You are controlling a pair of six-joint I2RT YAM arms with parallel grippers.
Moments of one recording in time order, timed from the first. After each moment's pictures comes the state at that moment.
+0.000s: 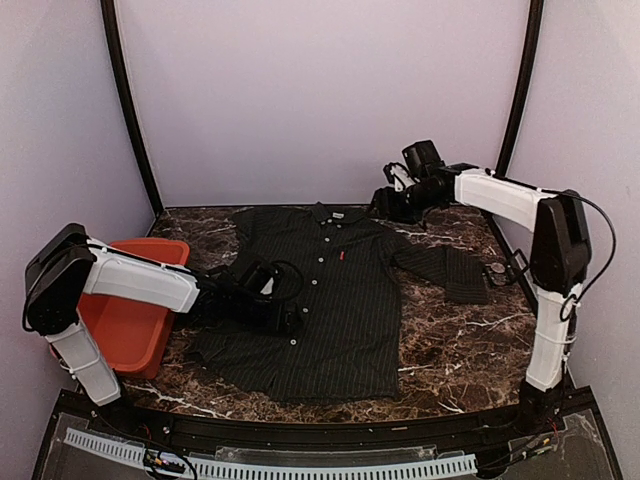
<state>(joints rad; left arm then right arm) -0.83 1.68 0.88 -0.14 0.01 -0.63 0.44 2.03 1.76 -0.56 -0.25 0.34</state>
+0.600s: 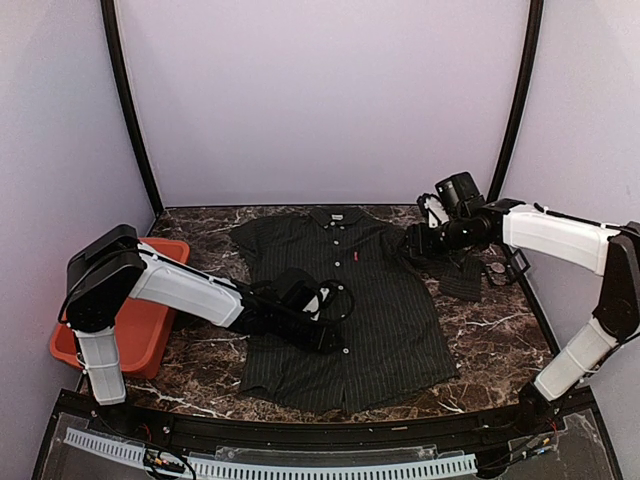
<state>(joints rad) -1.00 1.91 1.05 0.00 0.19 -0.64 0.49 1.53 1.16 -0.48 -0.13 0.38</state>
